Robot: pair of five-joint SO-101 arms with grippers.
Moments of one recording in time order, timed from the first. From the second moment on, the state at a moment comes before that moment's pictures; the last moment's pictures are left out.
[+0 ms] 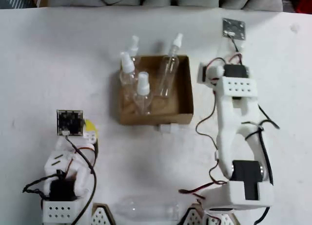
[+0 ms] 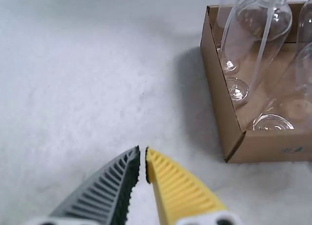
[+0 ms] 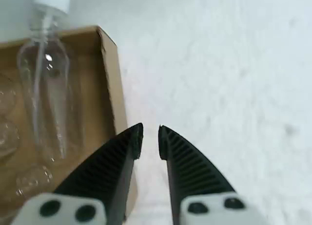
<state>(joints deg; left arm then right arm) -6.0 -104.0 97.1 50.9 0.8 -0.3 -0.9 8.7 60.7 -5.8</state>
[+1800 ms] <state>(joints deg) -6.0 -104.0 97.1 50.9 0.8 -18.1 -2.9 31.6 60.4 -2.4</state>
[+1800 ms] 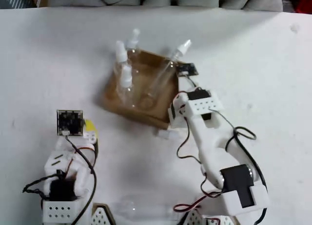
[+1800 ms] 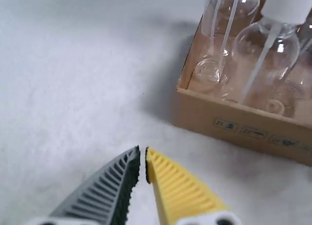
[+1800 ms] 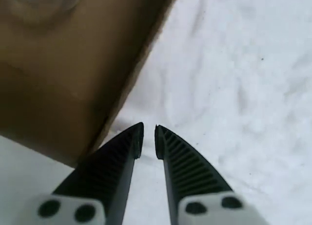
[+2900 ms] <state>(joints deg) -7.3 -104.0 97.1 50.9 0.8 -12.2 -20.4 24.9 57.8 -12.5</state>
